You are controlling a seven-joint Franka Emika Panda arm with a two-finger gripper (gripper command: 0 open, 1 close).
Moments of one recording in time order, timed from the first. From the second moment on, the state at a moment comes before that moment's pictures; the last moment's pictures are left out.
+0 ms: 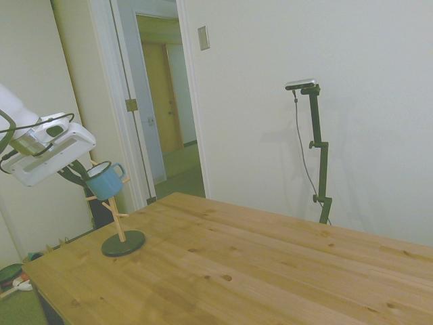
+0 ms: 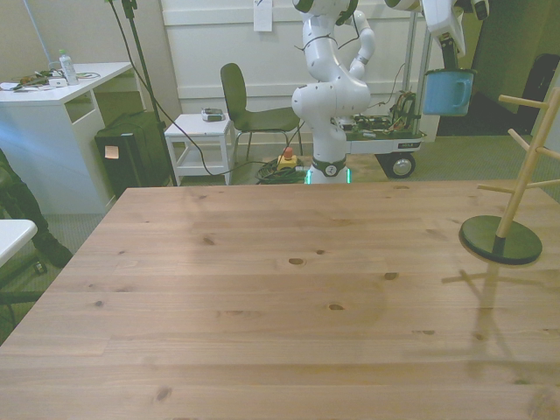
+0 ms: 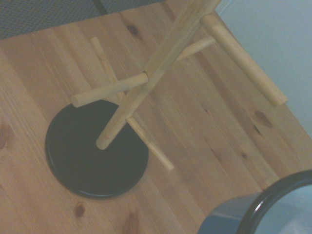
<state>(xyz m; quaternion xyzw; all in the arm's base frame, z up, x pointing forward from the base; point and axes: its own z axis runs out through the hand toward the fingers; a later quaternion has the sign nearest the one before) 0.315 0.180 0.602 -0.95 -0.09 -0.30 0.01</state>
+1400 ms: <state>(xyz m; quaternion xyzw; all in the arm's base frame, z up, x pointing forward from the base) 0.329 0.233 0.588 -0.95 -0.09 -0.30 0.00</state>
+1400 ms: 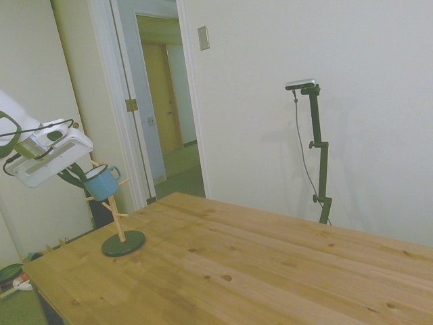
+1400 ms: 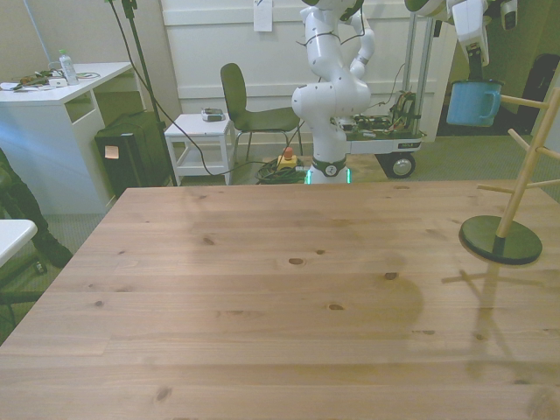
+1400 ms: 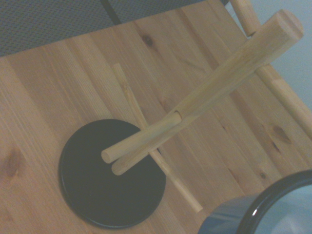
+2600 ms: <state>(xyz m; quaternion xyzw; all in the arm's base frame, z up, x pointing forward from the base) 0.343 0.280 0.554 -0.95 -0.10 -0.29 -0.03</state>
